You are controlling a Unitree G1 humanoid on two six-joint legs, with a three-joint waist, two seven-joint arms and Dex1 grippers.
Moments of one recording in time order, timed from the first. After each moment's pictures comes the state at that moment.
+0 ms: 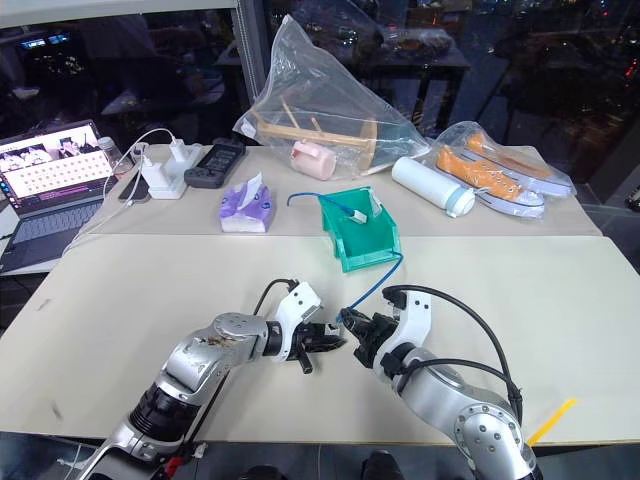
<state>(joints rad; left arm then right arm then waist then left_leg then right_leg) -0.47 0.29 -0.36 -0.16 -0.26 0.88 -0.71 -0.10 -0.43 0.13 -0.58 1.40 0.67 -0.50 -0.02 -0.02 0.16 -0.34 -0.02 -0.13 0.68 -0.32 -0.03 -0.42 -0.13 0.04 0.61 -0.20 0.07</state>
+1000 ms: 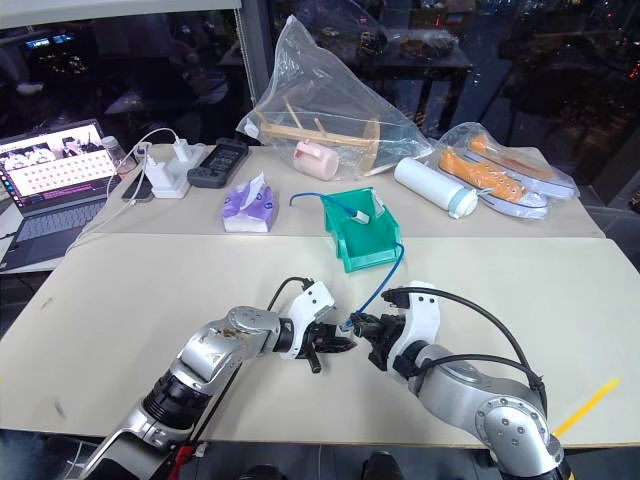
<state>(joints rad) -0.55 0.26 -0.43 -0.11 -0.26 0.92 -0.73 -0.13 -0.57 0.09 -0.63 1.38 0.84 -0.49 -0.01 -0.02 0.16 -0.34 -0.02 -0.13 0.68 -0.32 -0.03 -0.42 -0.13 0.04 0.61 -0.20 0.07</state>
